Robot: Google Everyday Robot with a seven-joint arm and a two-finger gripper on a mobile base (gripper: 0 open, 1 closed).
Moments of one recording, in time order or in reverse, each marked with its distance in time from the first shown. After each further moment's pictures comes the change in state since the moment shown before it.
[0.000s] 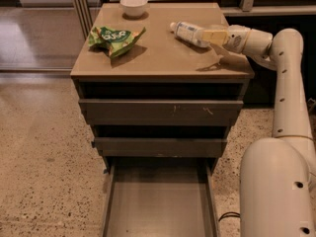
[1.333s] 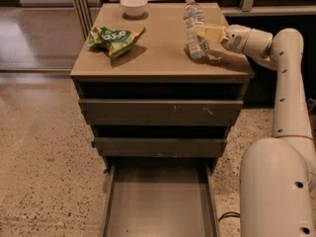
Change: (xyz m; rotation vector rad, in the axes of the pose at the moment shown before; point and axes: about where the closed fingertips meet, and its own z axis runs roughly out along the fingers) arm 0.000 0.000 0.000 0.000 0.000 0.000
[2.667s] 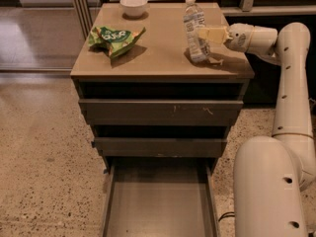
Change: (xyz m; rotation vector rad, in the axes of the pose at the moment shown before) arm 0.002 0.022 -0.010 -0.067 0.079 0.004
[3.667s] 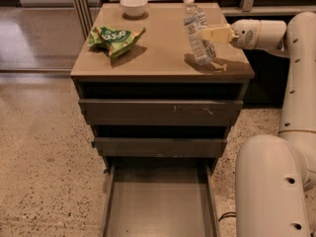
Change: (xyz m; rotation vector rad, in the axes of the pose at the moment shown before) arm -0.004 0.034 -0.012 -0.061 0.100 -0.030
